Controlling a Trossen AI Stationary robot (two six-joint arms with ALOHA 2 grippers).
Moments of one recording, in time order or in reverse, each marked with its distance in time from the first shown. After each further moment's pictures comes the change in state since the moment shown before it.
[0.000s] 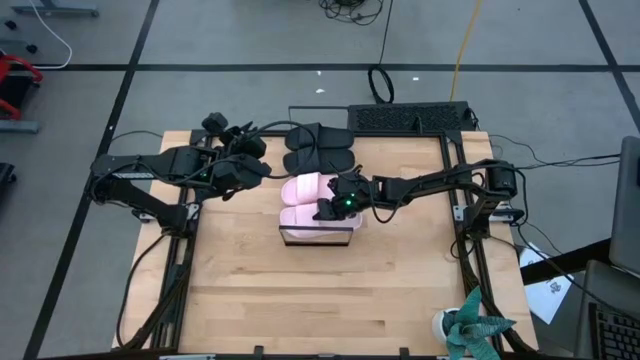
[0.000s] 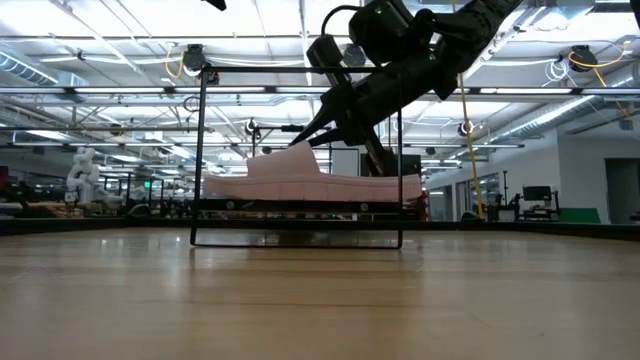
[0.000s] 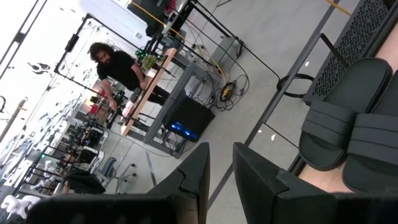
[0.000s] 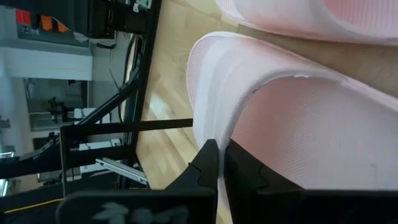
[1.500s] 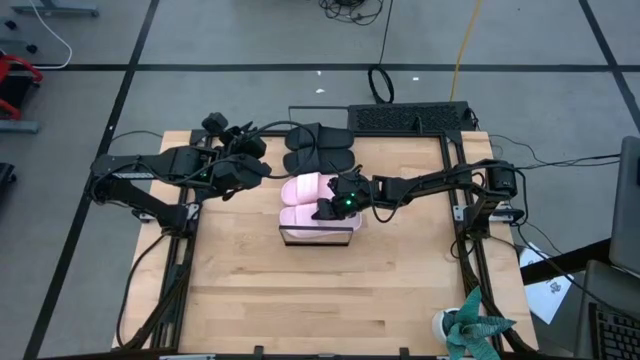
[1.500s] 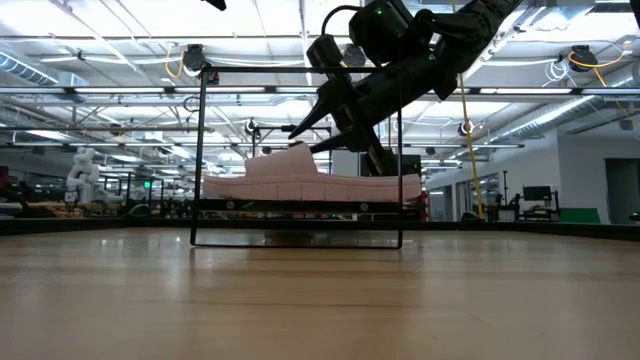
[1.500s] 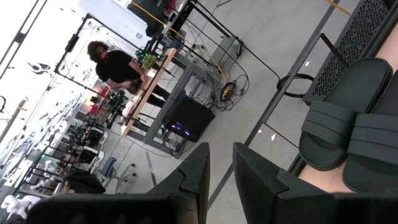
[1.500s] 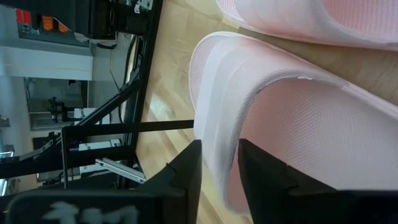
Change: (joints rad) left arm 0.000 0.000 0.000 0.000 0.000 0.001; right arm 0.001 0.000 0.000 0.001 0.001 -0.008
